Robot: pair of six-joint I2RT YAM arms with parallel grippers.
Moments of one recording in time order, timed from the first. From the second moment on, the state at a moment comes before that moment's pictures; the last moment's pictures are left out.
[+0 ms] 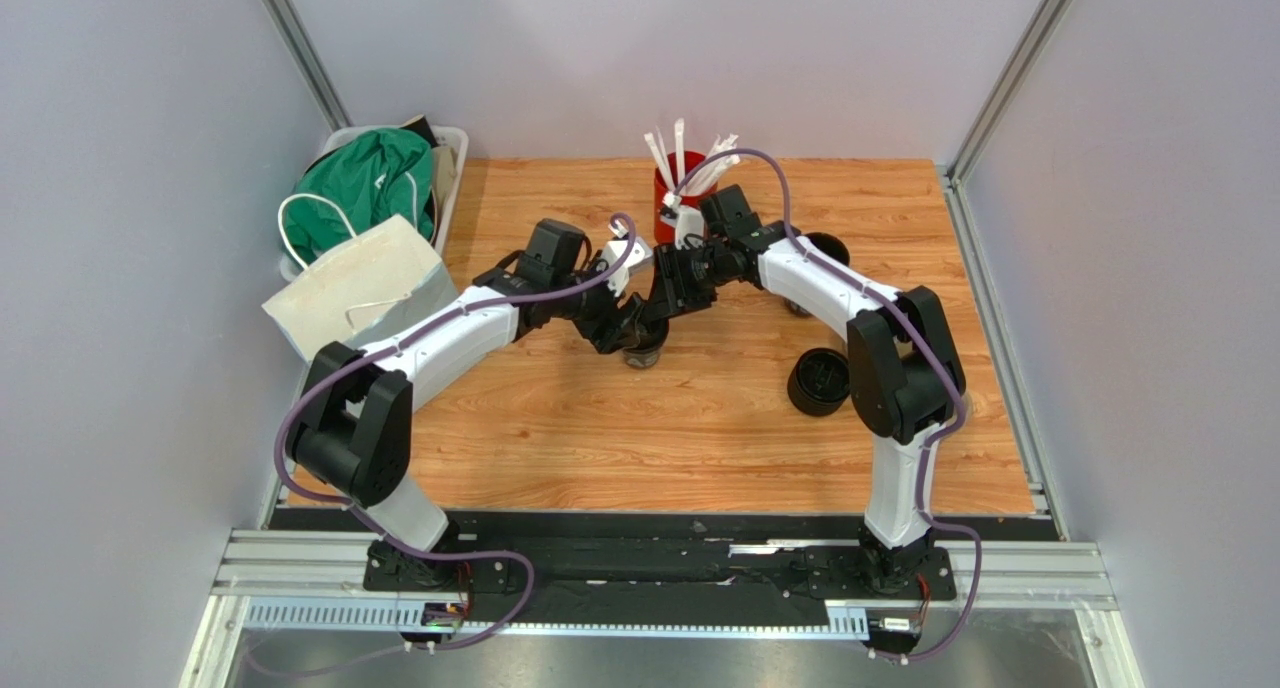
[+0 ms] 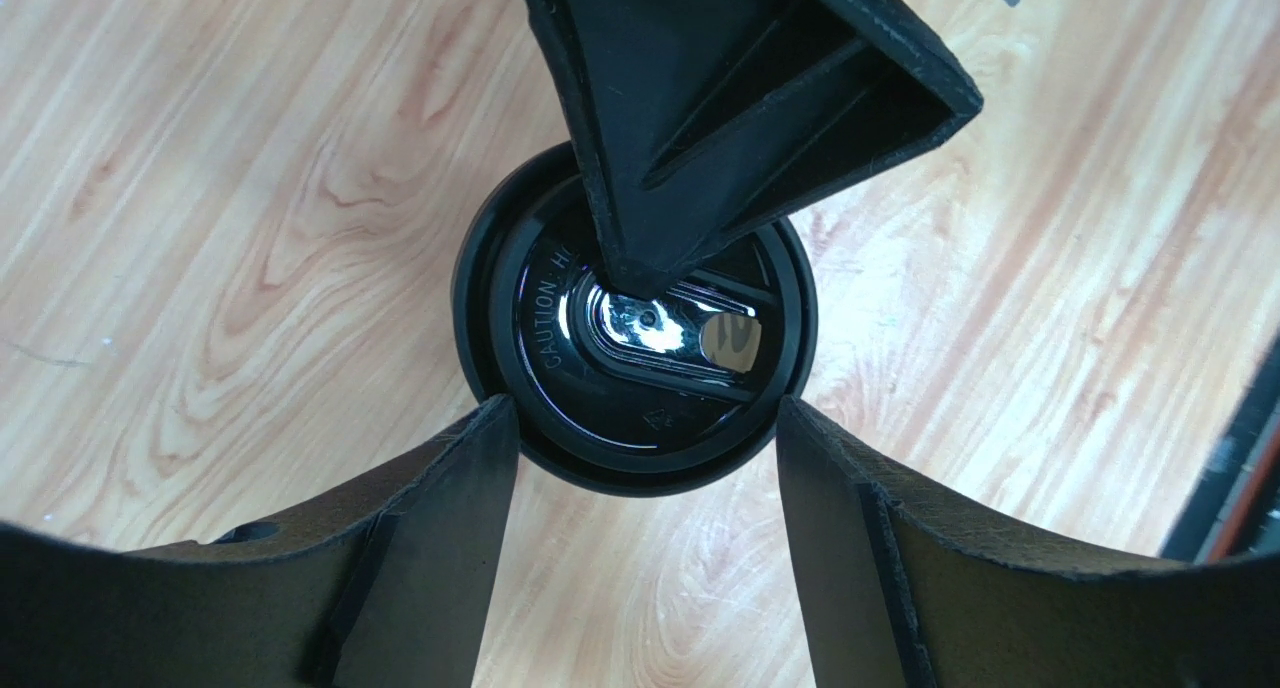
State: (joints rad) left arm -0.50 1.61 1.12 -0.31 0.50 0.30; right arm 0.48 1.97 1.52 -0.50 -0.57 0.25
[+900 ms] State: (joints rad) left arm -0.58 1.73 1.27 -0.38 0.29 0.33; right arm 0.46 1.97 1.54 -0.47 -0.50 0.25
